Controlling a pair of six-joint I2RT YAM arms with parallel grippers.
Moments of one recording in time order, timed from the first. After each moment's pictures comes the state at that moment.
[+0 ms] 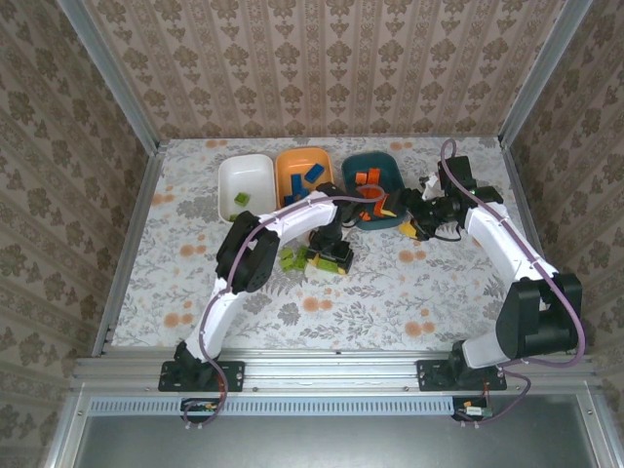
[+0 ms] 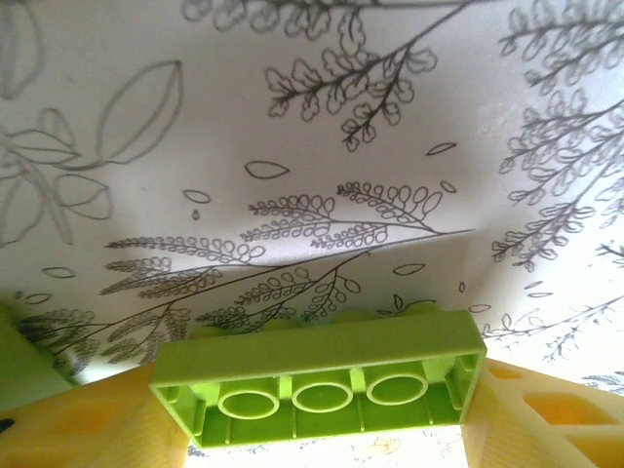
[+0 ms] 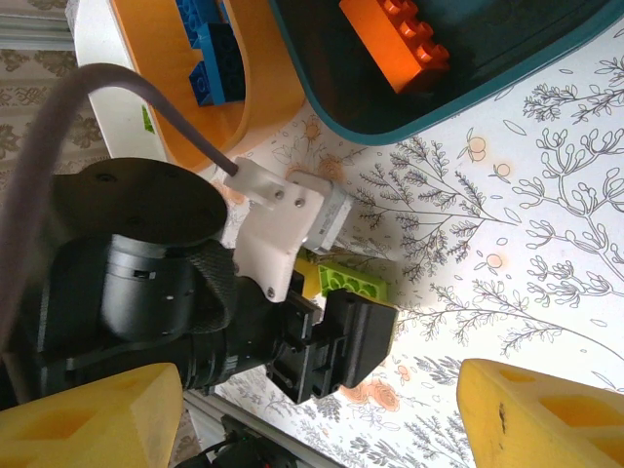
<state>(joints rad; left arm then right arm) -0.84 2.32 1.94 -1.32 0.15 -0.39 0.08 1.45 1.16 -0.74 -0.64 0.68</state>
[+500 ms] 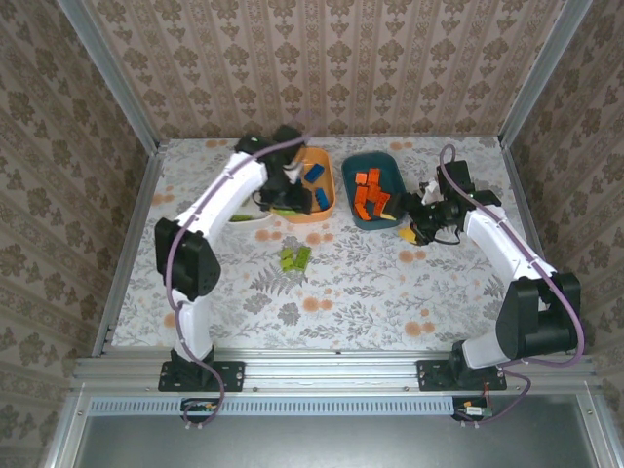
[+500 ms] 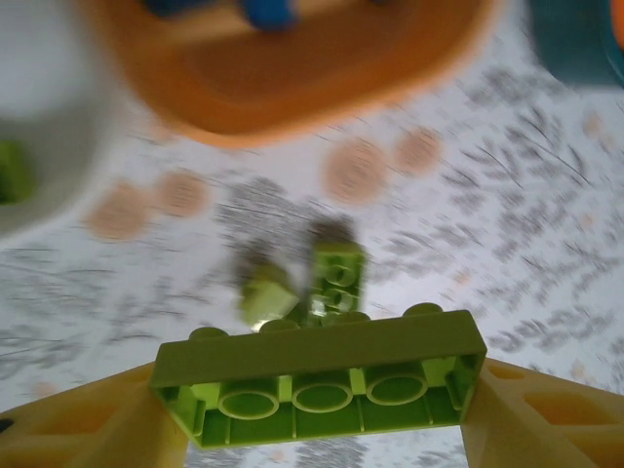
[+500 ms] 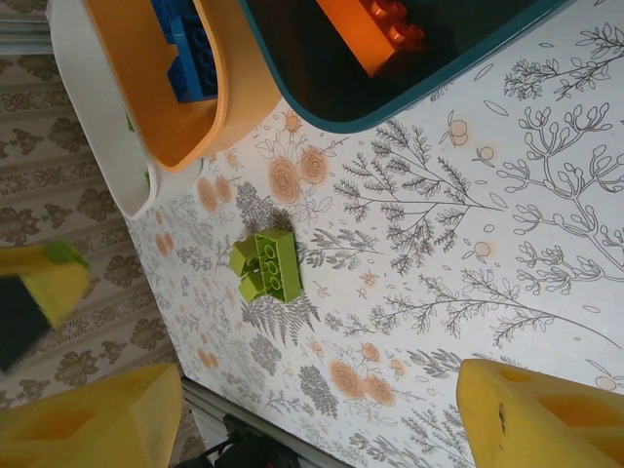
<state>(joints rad) -0.53 1.98 1.99 -1.37 0.10 -0.31 0.08 1.45 1.12 -0.72 -0.64 0.71</state>
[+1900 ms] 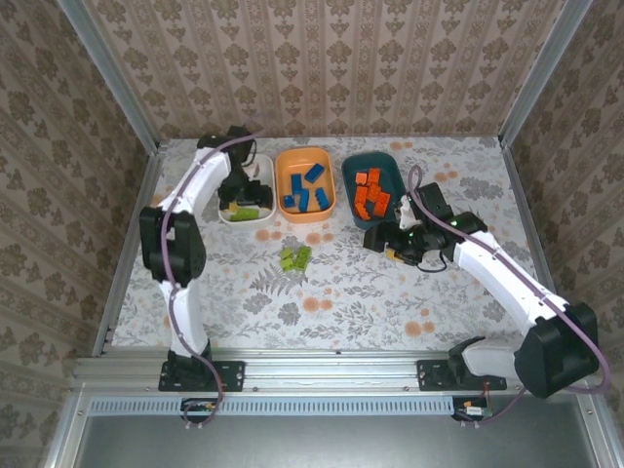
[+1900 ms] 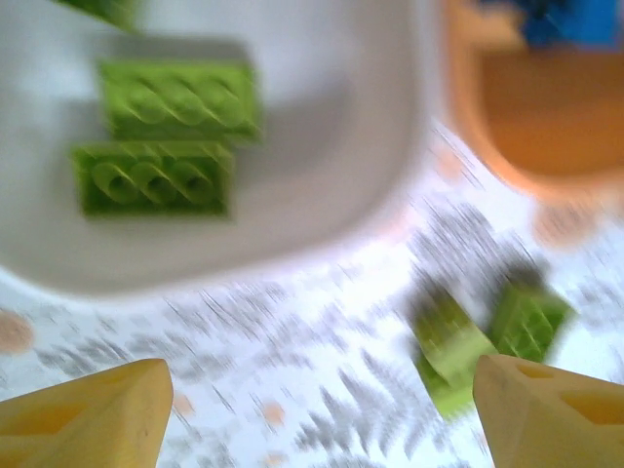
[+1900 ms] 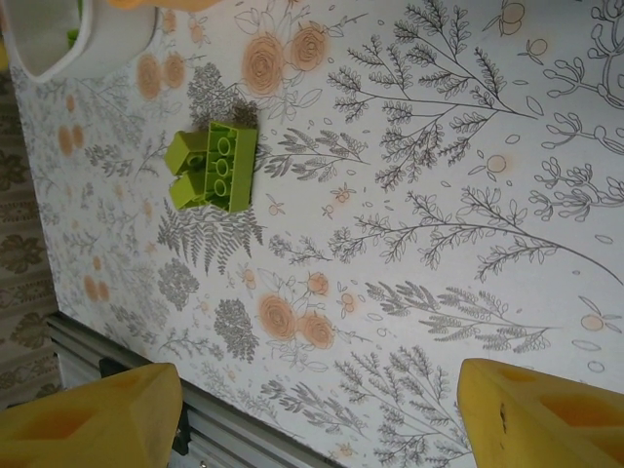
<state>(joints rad) -0.37 1.92 1.77 -1.27 0.09 -0.19 0.34 1.30 1.02 -0.76 -0.43 0.62</state>
